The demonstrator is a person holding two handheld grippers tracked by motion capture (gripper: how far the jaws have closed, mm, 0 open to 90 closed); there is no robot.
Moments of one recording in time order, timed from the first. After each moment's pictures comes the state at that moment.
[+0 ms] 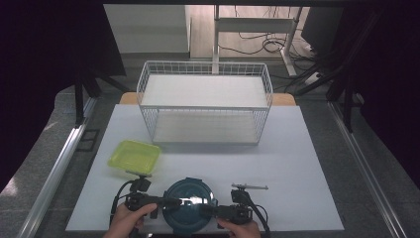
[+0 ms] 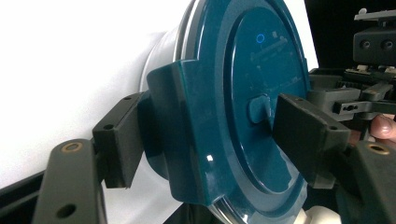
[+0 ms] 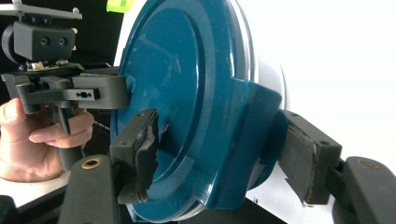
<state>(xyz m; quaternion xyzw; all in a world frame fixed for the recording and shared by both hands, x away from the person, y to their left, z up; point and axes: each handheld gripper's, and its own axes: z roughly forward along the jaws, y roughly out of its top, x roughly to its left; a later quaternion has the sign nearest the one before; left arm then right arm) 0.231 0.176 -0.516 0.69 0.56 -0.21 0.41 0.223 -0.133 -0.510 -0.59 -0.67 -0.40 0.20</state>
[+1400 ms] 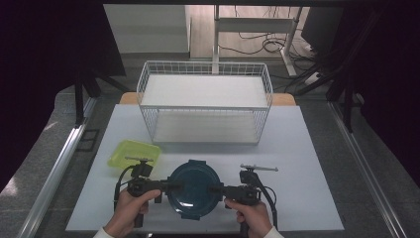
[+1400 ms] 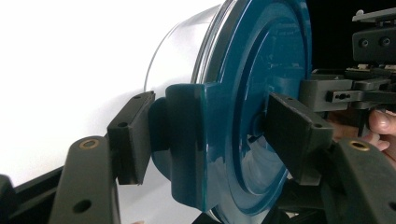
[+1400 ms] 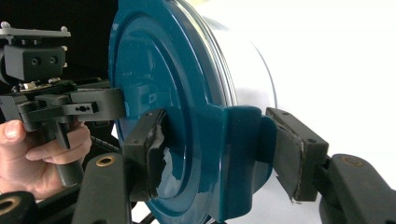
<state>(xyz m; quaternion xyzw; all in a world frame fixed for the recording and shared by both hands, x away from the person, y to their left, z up) 0.251 0.166 -0.474 0.69 0.55 -0.15 0.45 0.257 -0.147 -0.467 -0.57 -0.68 -0.43 0.16</state>
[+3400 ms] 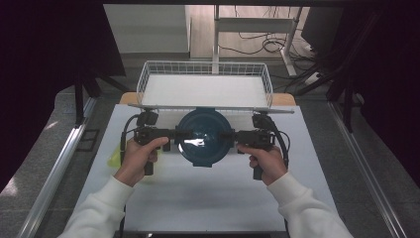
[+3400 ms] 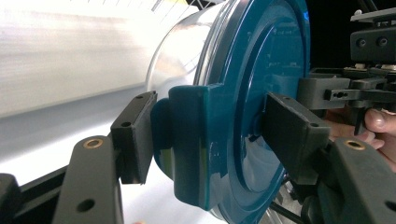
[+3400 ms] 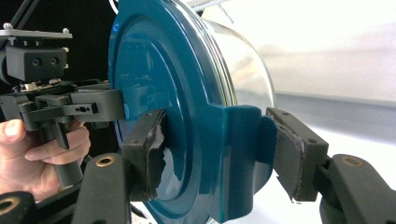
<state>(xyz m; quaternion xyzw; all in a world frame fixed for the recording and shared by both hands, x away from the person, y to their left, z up) 0.336 0.155 -0.375 0.68 0.51 -0.10 0.52 0.346 -0.158 -0.357 -0.52 -0.70 -0.48 0.09</state>
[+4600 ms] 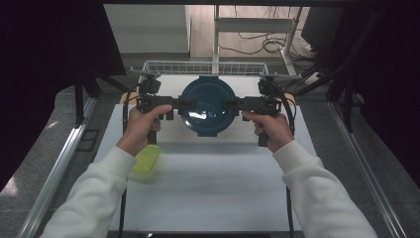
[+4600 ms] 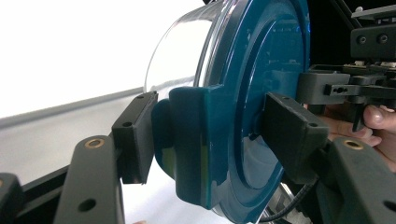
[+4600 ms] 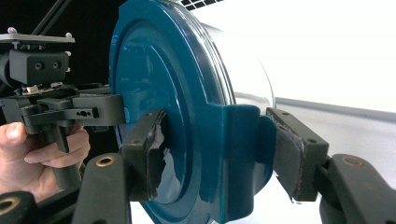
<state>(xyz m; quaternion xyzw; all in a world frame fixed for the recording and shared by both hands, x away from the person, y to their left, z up) 0.387 0.153 -0.319 0.69 0.49 -0.08 0.53 0.398 -0.161 -0.300 -0.50 -0.70 -0.50 0.06</state>
